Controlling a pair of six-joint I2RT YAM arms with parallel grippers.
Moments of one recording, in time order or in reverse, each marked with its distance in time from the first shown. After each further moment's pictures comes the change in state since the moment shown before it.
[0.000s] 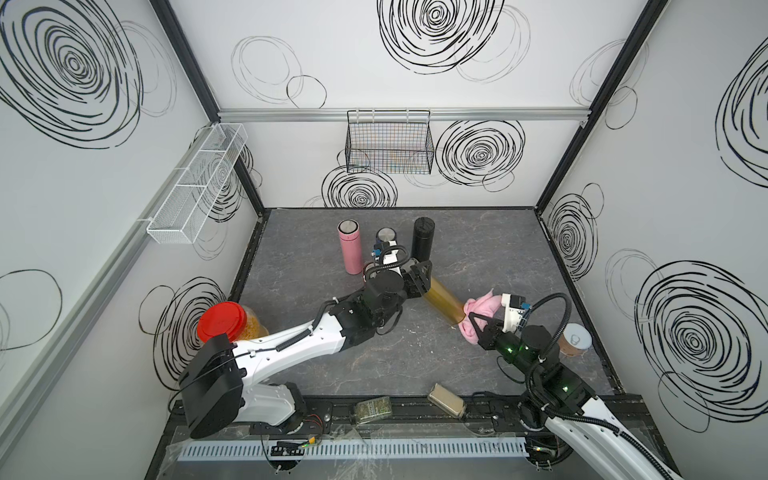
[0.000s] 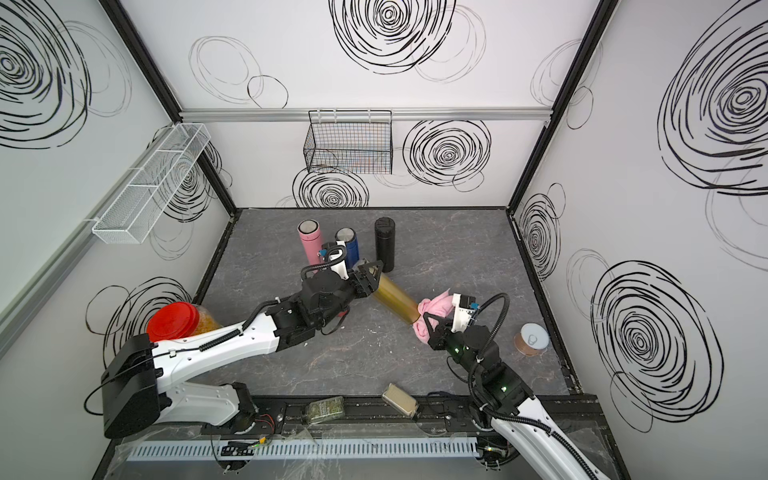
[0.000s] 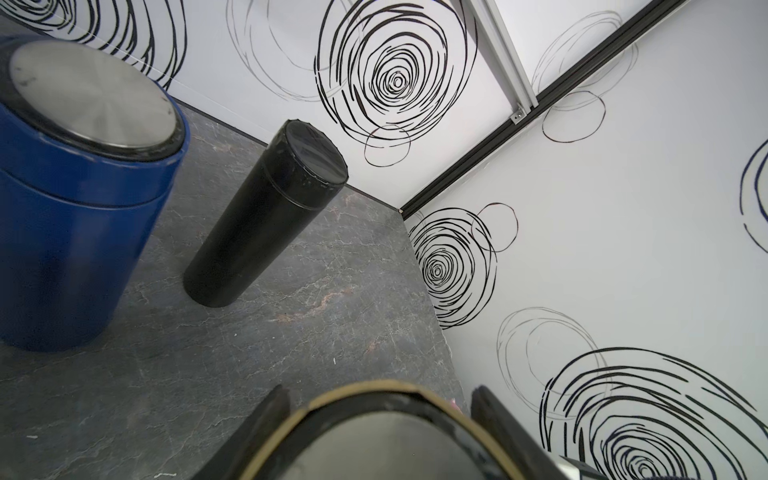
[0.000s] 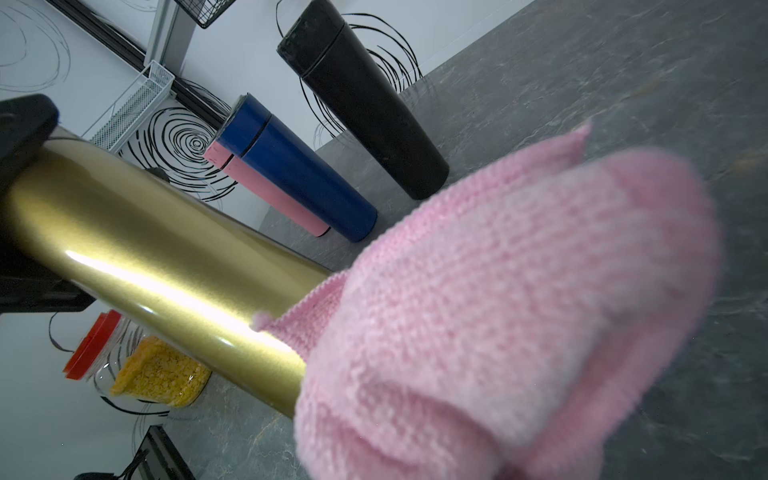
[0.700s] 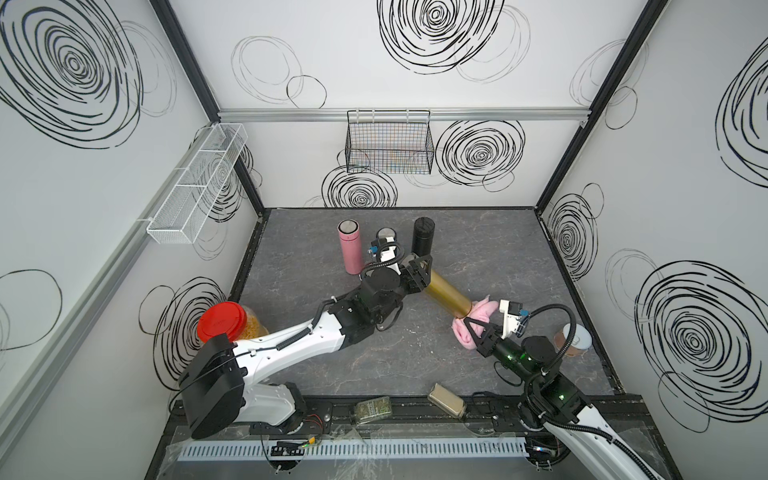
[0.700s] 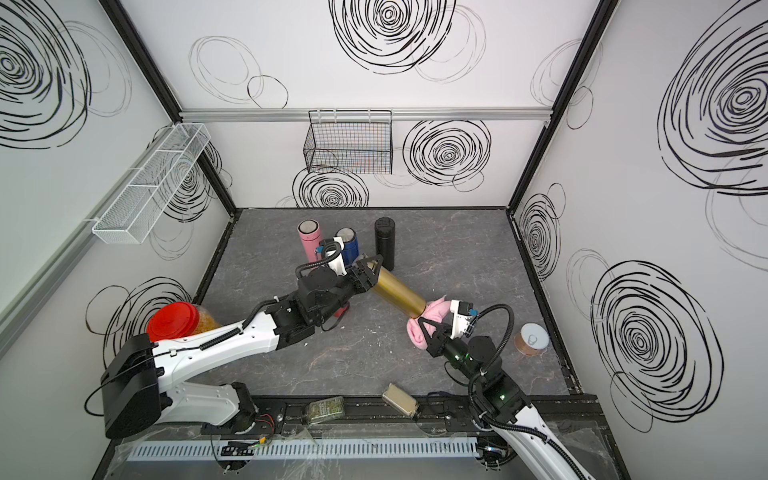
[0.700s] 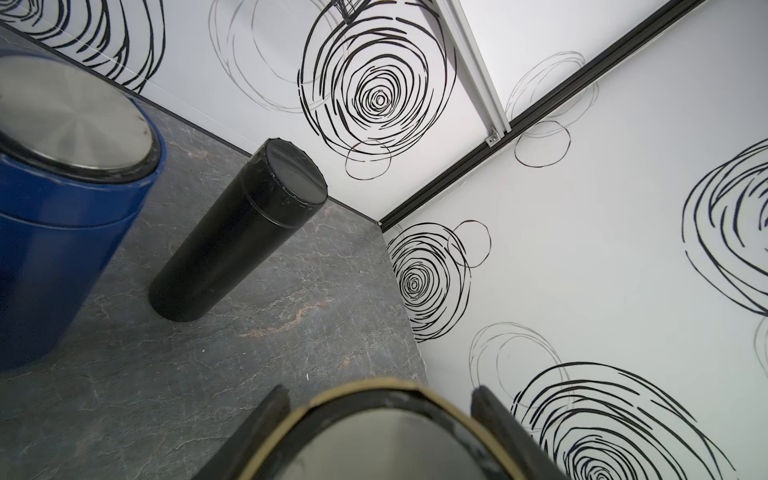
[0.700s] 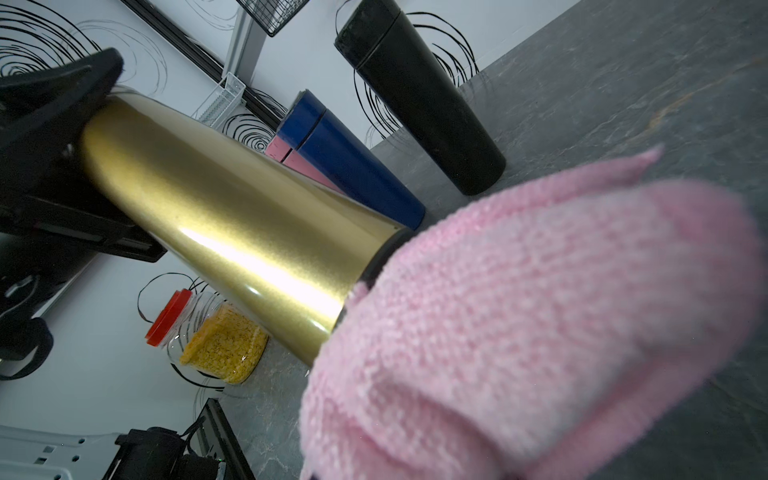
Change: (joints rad) left arm 0.014 0.006 -0.003 0.074 0.043 -0.035; right arm -0.004 -0.142 -0.130 0.120 -0.095 0.040
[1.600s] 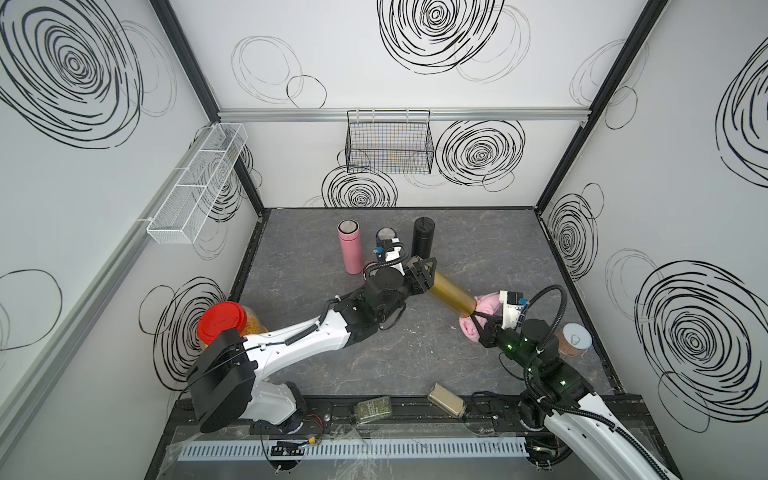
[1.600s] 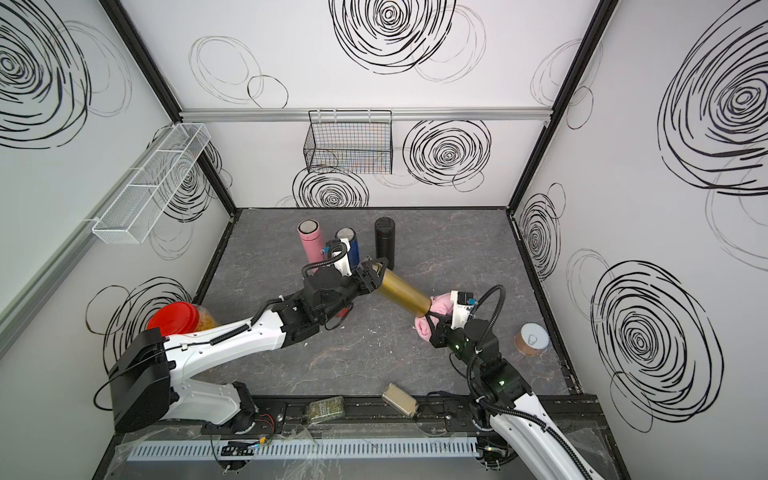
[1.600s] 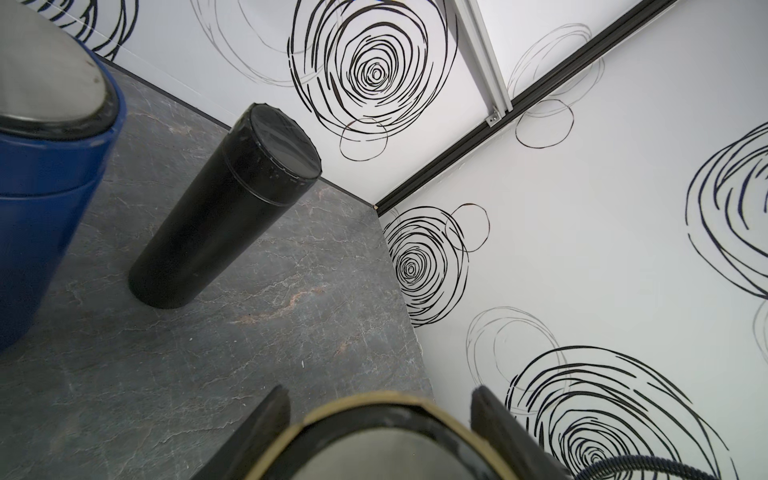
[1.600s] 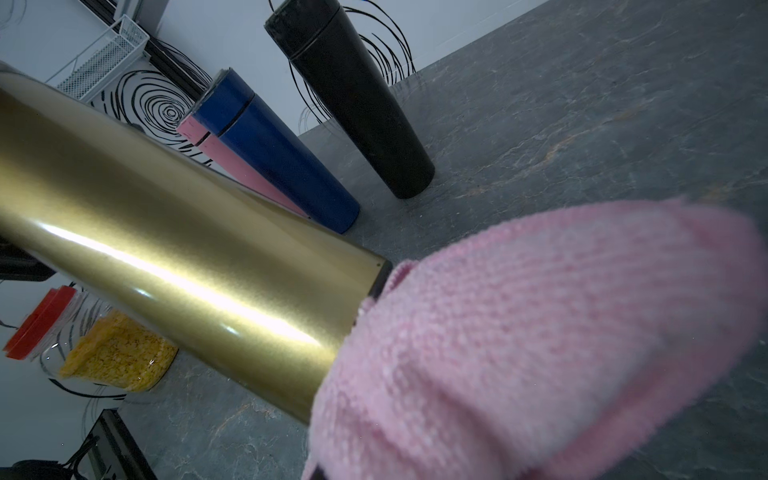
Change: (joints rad) left arm 0.005 0.044 0.001 0.030 0.056 -0.009; right arm -0.091 0.206 0.158 -0.137 0.036 -0.180
